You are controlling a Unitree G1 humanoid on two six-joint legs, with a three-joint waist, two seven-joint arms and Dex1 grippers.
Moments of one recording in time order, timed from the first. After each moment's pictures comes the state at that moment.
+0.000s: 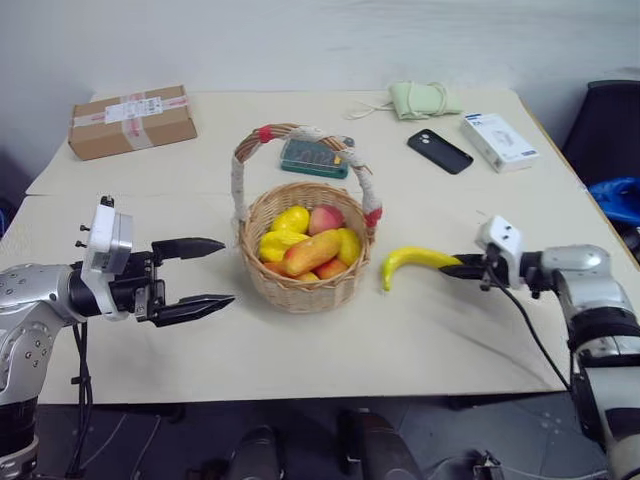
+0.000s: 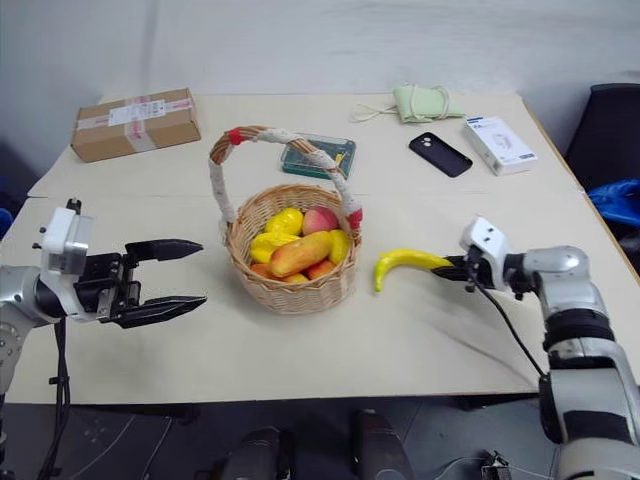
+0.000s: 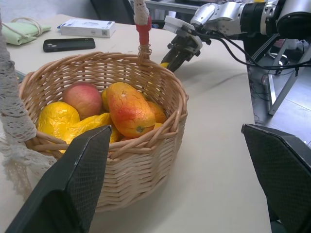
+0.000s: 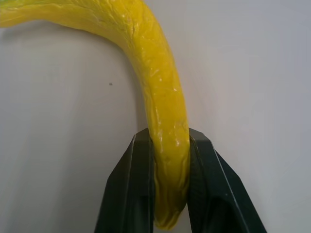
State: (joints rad) left arm -0.19 0.87 0.36 -0.29 -0.75 0.55 -1.16; right arm -0.66 -0.81 0.00 0.79 0.14 -0.03 1.30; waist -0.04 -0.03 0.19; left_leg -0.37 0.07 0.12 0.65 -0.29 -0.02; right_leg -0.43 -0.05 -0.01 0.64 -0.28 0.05
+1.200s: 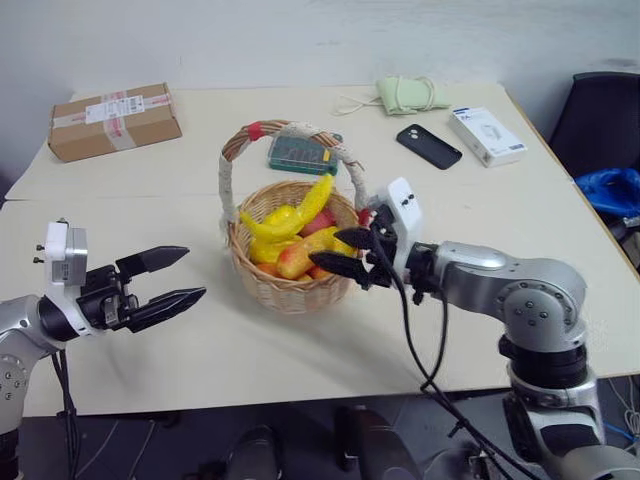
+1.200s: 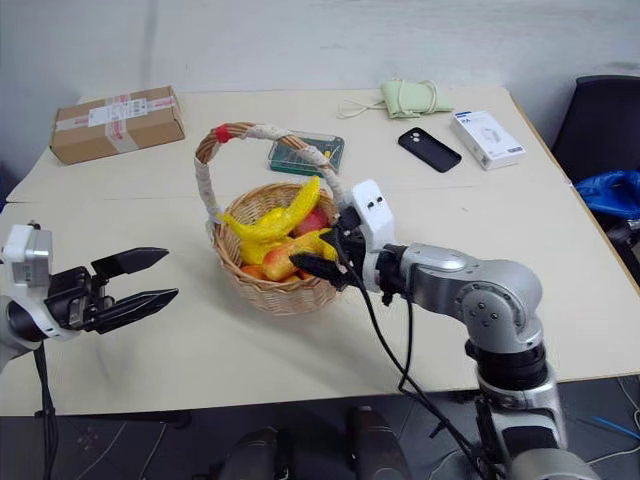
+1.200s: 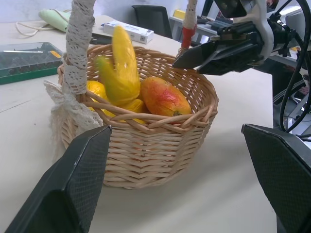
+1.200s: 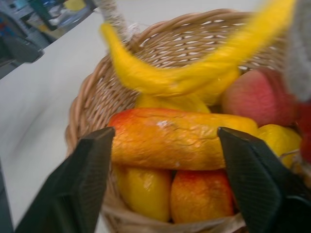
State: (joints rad) left arm -0.02 0.82 0.53 -0.26 -0.86 0.59 -1.07; right arm -0.63 -0.50 0.02 -0.47 1.03 1.20 0.29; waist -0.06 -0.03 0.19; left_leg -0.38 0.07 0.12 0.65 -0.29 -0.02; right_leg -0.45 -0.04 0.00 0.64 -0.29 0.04
